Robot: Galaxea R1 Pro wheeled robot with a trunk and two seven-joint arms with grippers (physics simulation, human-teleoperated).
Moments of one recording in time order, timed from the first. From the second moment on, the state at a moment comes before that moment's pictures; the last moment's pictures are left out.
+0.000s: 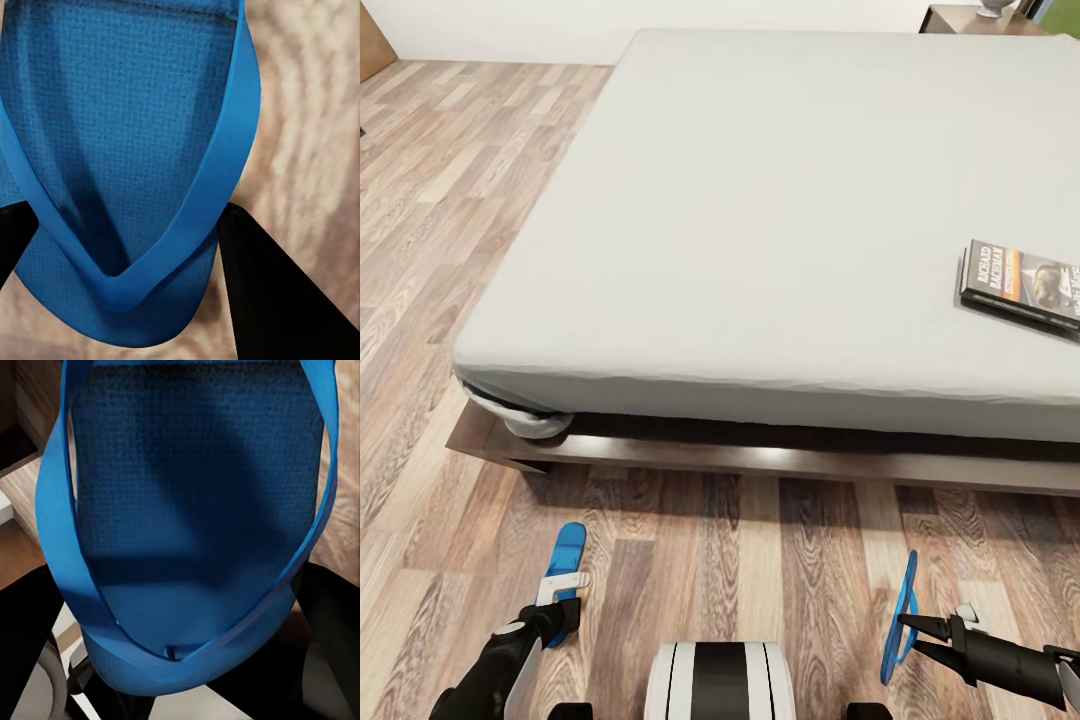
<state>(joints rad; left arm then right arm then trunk) -0.42 0.05 0.26 -0.66 -0.11 0.23 -0.09 -0.43 -0.48 -0.10 -0.45 -0.37 0.77 1.26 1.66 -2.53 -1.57</state>
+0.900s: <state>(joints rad) -0.42 0.05 0.25 -0.66 -0.11 0.23 -0.09 -0.43 -0.48 -0.10 -0.45 -0.37 0.77 1.26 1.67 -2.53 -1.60</state>
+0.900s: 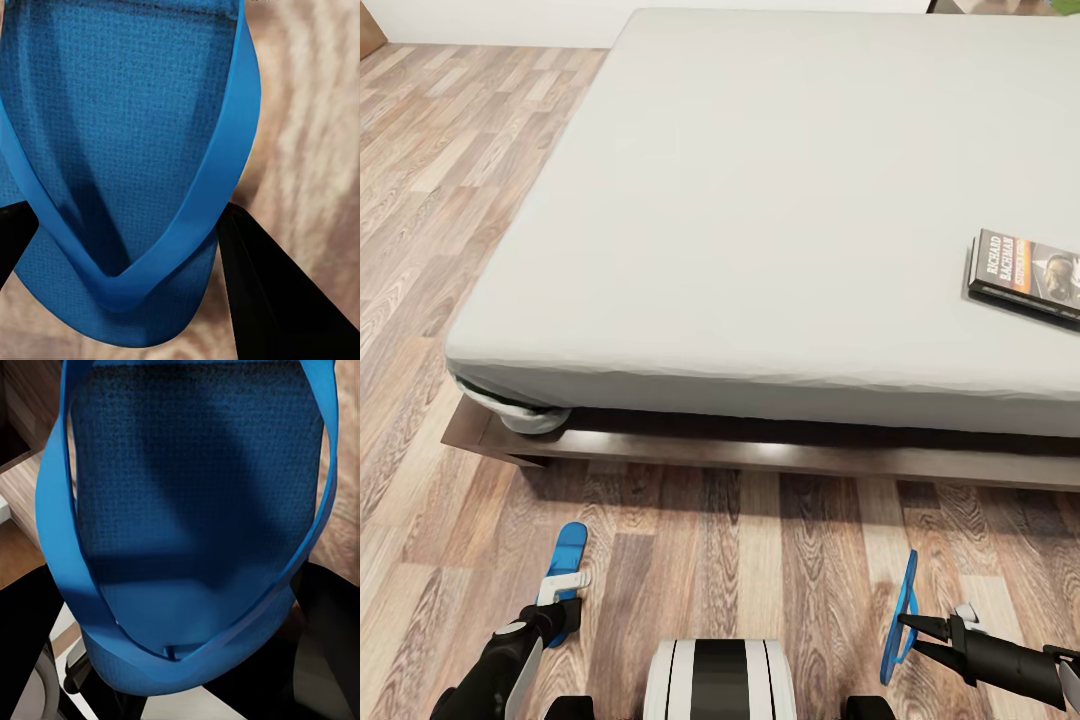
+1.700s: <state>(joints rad) -0.42 0.05 0.25 -0.66 -0.11 0.23 -0.09 -0.43 -0.48 -0.10 -0.45 -0.37 0.77 1.26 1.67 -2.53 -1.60</state>
